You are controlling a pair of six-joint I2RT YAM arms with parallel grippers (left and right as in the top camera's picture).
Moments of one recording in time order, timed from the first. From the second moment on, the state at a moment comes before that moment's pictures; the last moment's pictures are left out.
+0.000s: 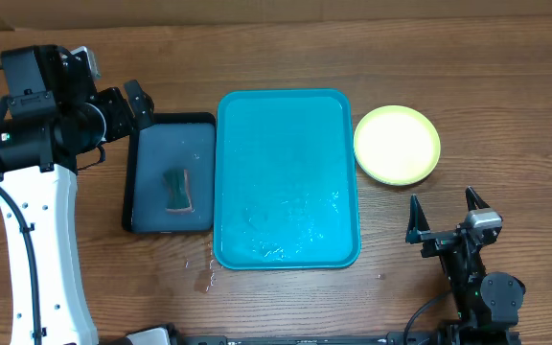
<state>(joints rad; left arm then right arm) 0.20 1.46 1.60 -1.07 0.22 -0.21 -0.03 0.01 0.02 -0.02 -0.18 0.05</state>
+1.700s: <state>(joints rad) 0.18 0.61 1.60 -1.12 0.21 -0.21 -0.03 0.01 0.02 -0.02 -0.18 0.05</state>
